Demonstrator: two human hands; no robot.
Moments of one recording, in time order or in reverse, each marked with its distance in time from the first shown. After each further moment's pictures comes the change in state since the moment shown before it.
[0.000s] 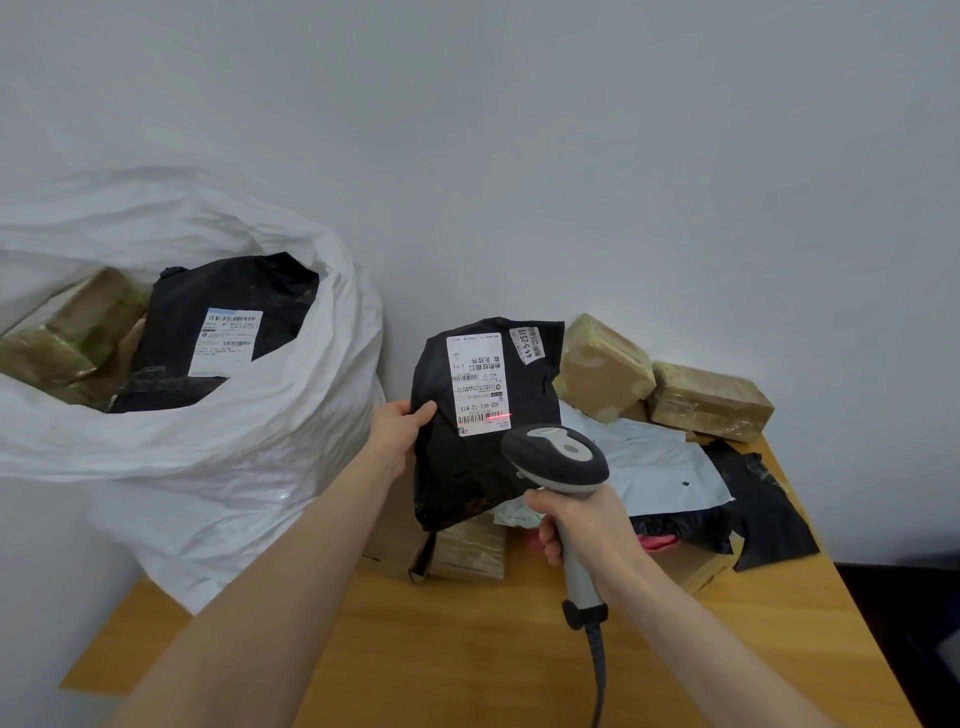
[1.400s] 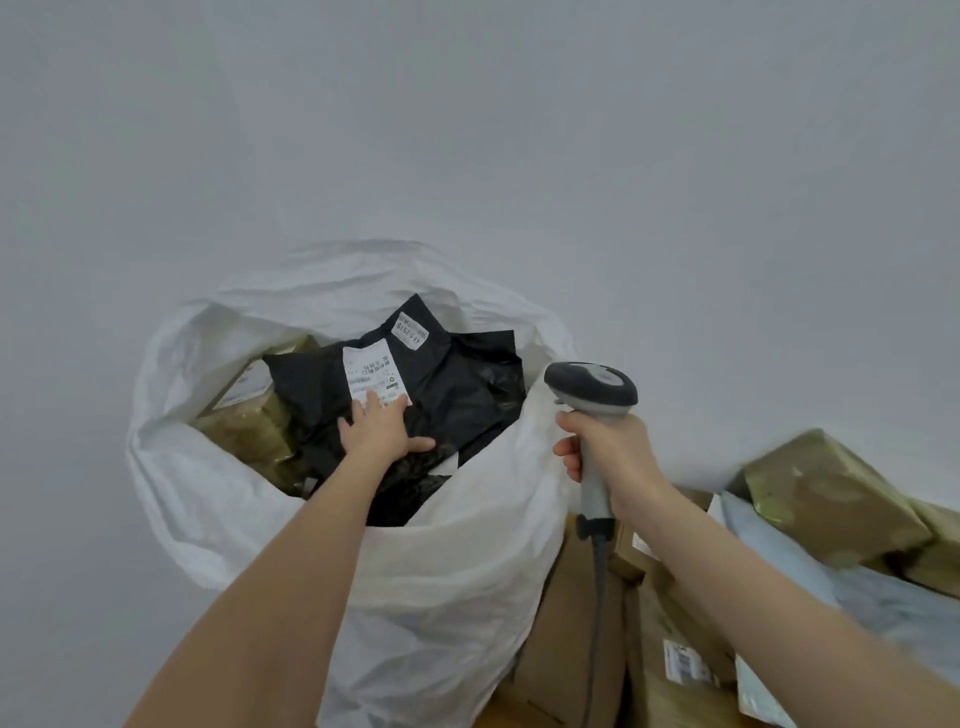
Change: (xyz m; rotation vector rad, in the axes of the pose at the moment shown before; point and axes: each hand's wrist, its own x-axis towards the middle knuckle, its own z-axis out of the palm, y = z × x) left_hand 0.150 0.125 -0.281 1.373 0.204 0.059; right_hand 0.154 -0.138 0.273 0.116 0.006 -0.206
